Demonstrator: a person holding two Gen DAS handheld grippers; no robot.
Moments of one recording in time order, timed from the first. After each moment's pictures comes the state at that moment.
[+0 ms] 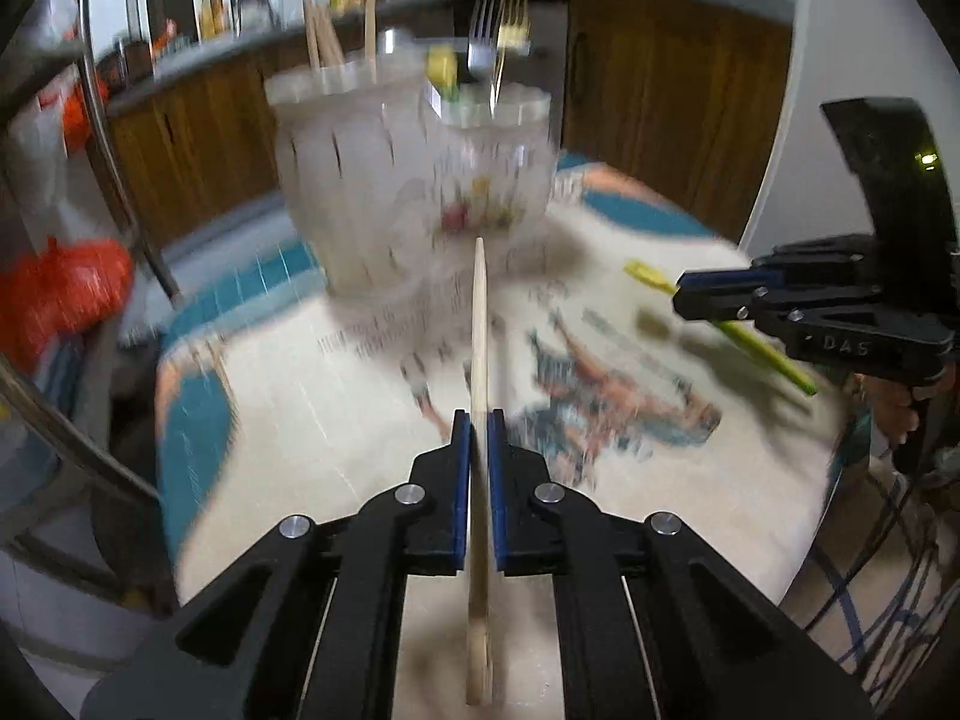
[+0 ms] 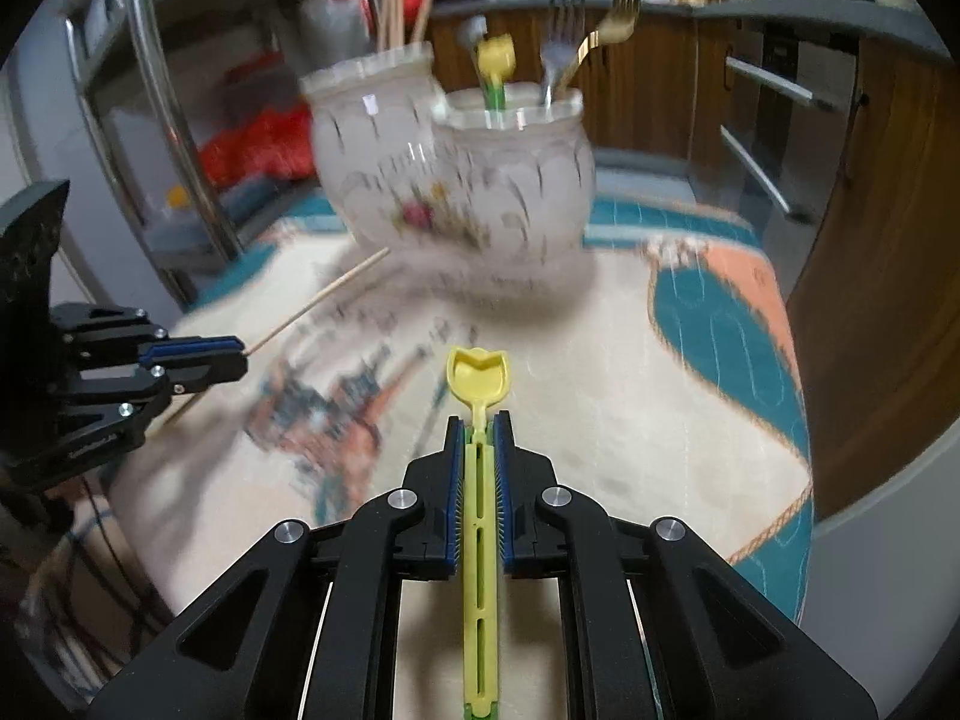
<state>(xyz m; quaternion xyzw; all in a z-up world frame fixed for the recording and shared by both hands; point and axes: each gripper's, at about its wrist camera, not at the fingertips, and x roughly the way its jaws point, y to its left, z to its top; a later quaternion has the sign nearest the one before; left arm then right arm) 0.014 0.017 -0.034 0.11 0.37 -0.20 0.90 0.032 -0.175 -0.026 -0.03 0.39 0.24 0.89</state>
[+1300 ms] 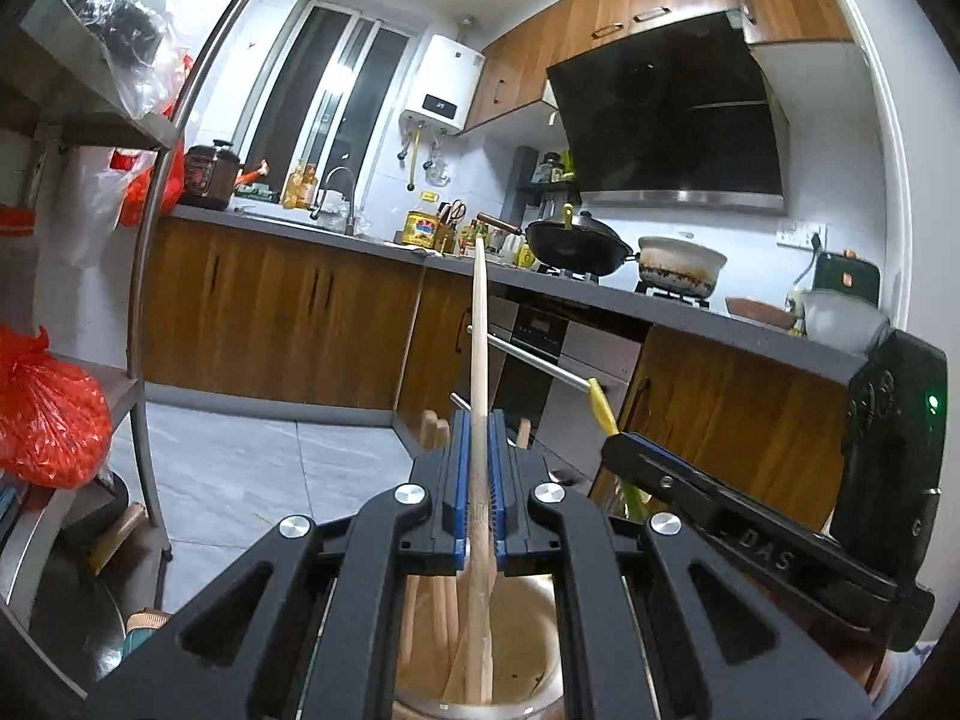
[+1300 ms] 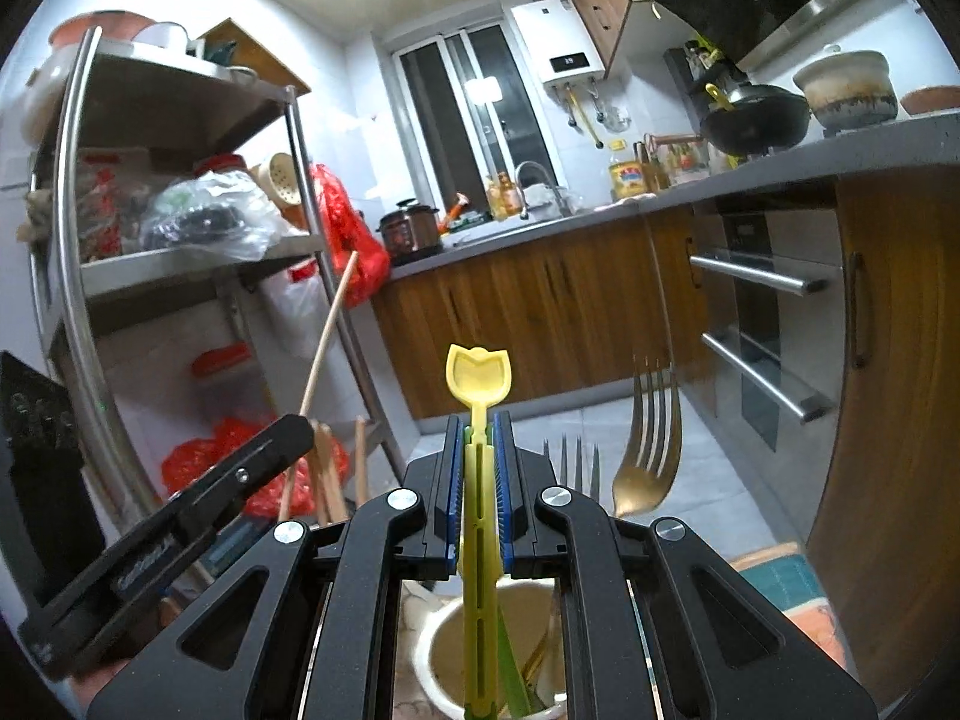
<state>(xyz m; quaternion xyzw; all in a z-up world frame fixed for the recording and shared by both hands) 0.151 0.033 0.047 -0.09 0.09 -0.18 0.97 0.161 -0.150 0.053 0.12 0.14 0.19 0.96</state>
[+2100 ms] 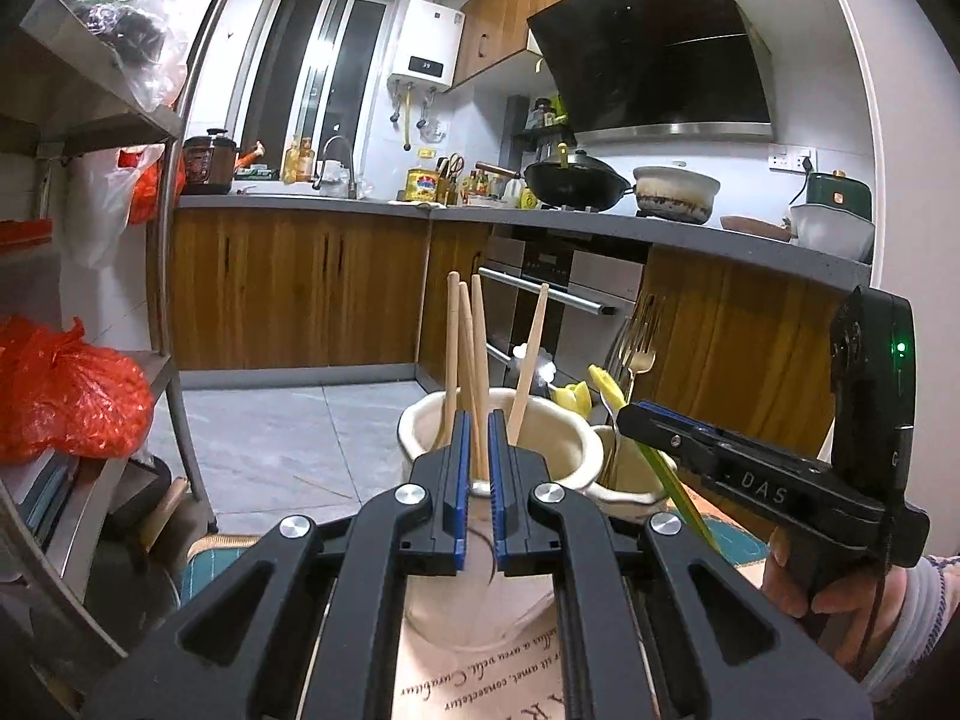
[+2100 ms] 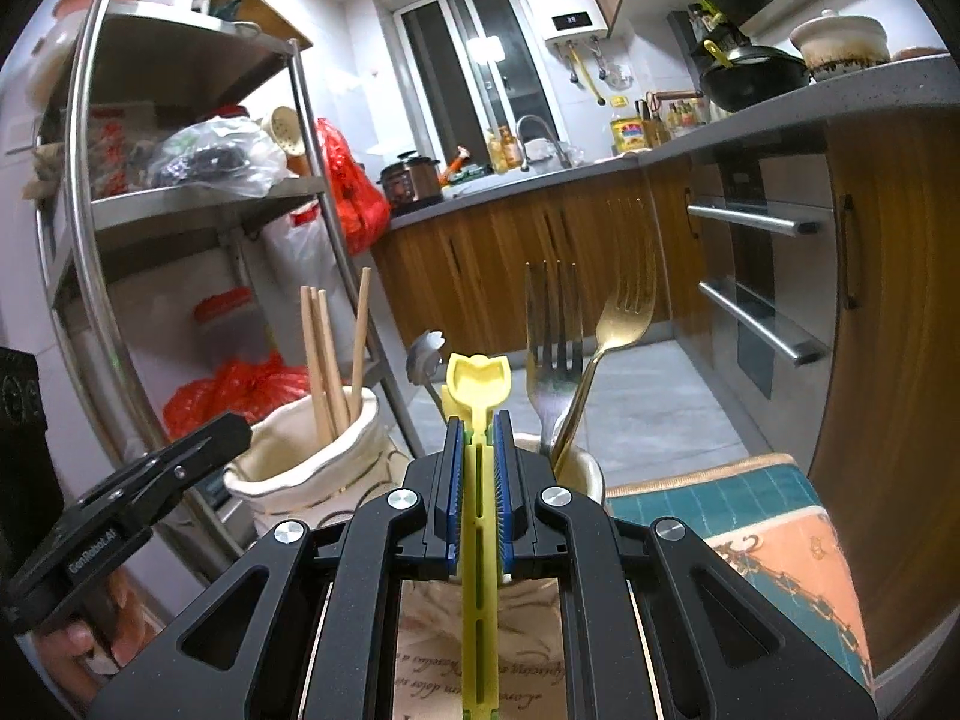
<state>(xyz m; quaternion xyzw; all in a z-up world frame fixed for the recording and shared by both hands) 0.102 0.052 0.018 -0.04 0.14 -0.17 0.97 0.134 -0.153 0.017 0.10 0.18 0.20 0.96</state>
